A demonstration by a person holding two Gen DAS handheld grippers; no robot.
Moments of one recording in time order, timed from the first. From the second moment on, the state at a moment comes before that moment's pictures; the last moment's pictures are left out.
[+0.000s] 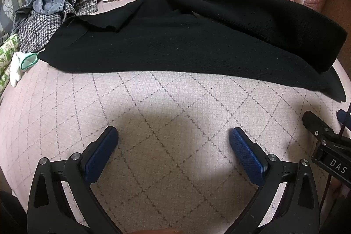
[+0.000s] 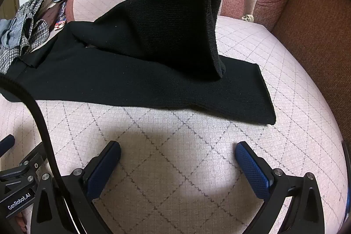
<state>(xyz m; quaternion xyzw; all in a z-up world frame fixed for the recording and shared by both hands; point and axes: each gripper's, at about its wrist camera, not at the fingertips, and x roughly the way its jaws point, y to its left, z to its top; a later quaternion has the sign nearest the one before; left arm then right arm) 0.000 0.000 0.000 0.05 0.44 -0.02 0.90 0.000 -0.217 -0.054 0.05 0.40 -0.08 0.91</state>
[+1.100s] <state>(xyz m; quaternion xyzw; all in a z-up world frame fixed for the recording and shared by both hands) 0.004 0.017 0.012 0.02 0.46 -0.07 0.88 -0.008 -0.221 -0.045 0.06 0.41 -0.07 0.91</state>
